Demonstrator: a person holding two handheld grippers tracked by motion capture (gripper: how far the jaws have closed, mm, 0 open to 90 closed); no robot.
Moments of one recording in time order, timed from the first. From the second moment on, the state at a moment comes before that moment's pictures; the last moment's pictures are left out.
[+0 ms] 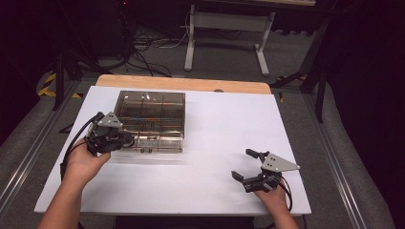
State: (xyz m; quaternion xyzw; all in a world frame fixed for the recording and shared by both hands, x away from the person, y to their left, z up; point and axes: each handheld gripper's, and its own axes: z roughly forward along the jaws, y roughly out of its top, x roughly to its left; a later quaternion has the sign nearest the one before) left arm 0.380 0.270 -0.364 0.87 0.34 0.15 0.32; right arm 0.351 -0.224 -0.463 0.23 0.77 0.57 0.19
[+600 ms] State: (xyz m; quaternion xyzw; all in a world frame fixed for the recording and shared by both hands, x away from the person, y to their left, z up) left arm 0.387 0.260 -0.377 0.91 0.32 0.09 0.26; right arm 0.351 -0.224 -0.463 0.23 0.77 0.57 0.19
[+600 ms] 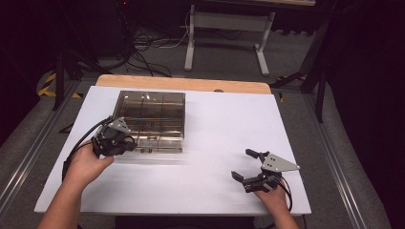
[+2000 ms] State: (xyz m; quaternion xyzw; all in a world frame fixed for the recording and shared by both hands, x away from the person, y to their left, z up) left arm 0.404 0.247 -0.414 0.93 0.30 0.06 0.21; right arm 0.351 -0.223 -0.463 0.22 0.77 0.57 0.19
